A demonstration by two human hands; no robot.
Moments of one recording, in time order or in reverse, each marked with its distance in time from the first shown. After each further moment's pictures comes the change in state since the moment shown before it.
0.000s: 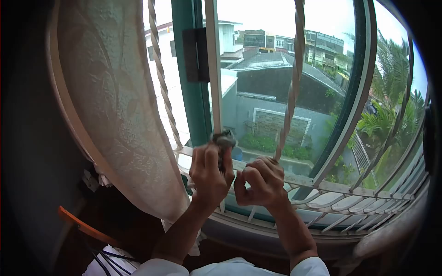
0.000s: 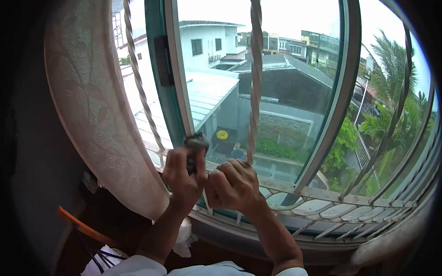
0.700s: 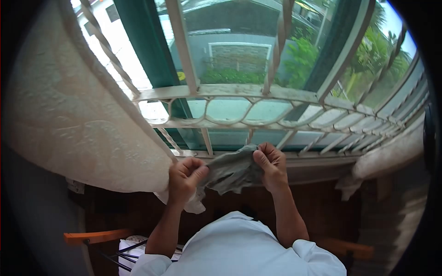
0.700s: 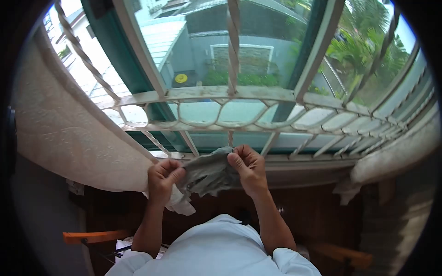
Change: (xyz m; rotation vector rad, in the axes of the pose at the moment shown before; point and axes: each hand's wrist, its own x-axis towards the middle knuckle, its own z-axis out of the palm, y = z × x) left_hand -0.142 -0.051 -0.112 -0.907 -1.089 -1.133; right_hand -0.169 -0.107 -0.024 0.910 0.234 1.521
